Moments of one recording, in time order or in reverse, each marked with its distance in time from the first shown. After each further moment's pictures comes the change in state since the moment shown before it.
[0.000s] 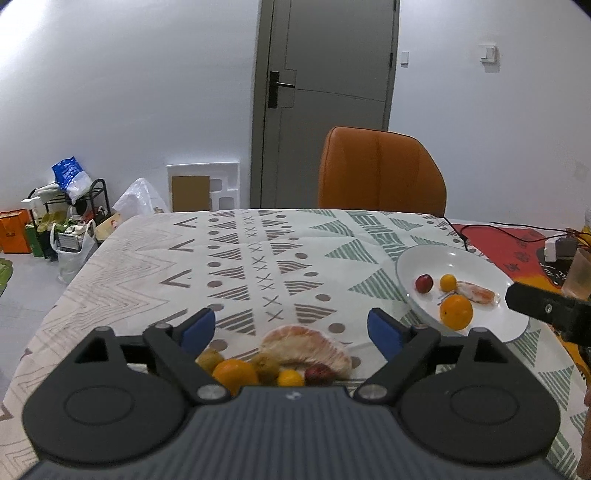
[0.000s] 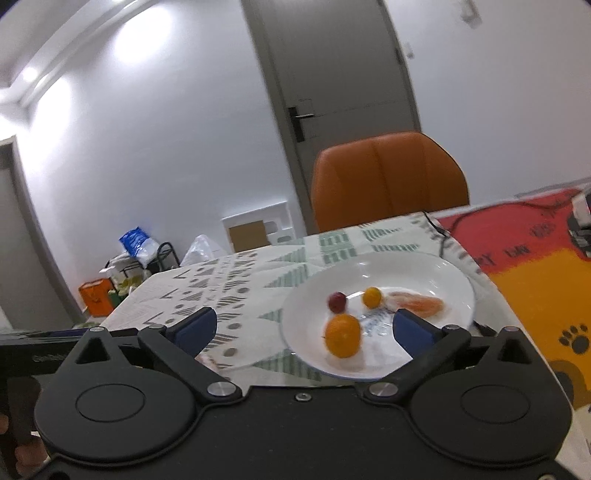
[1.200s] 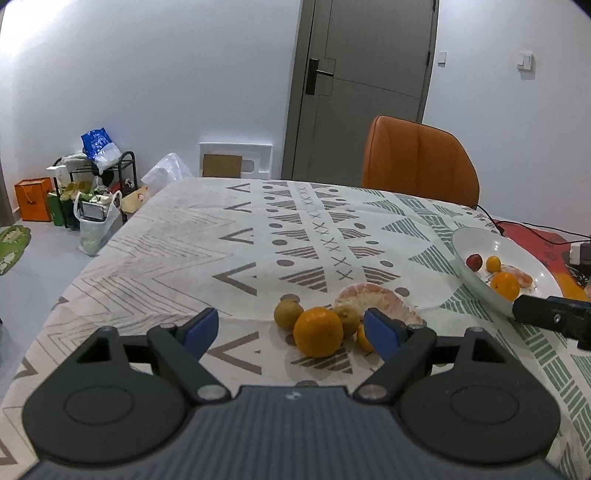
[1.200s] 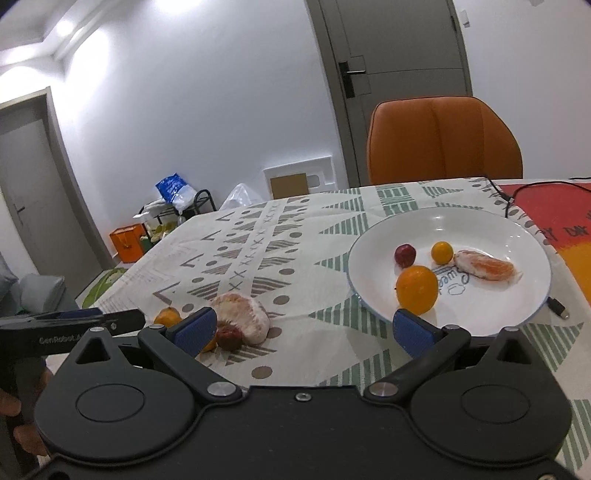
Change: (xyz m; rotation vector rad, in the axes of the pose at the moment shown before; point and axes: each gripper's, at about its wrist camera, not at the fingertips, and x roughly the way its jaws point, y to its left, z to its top) left arm -0.002 0.057 -0.033 -0.082 0.037 0.050; right arm 0.031 0.033 -0.022 -0.076 0.155 0.118
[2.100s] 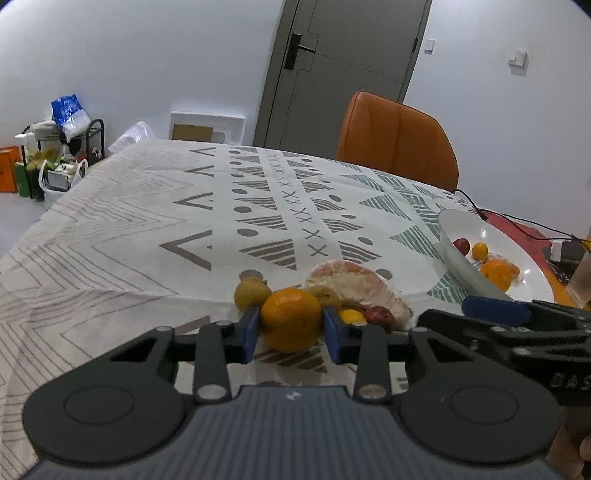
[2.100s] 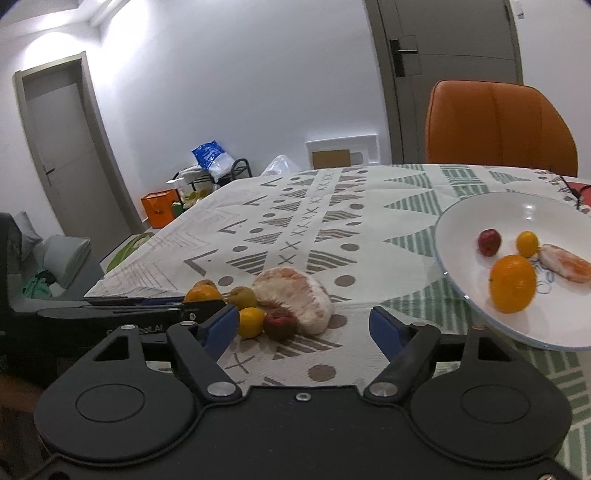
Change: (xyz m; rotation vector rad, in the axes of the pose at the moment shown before) left arm 0.041 0.000 -0.010 -0.033 0.069 -0.112; right arm 0.050 0.038 -0.011 -0.088 0.082 0.110
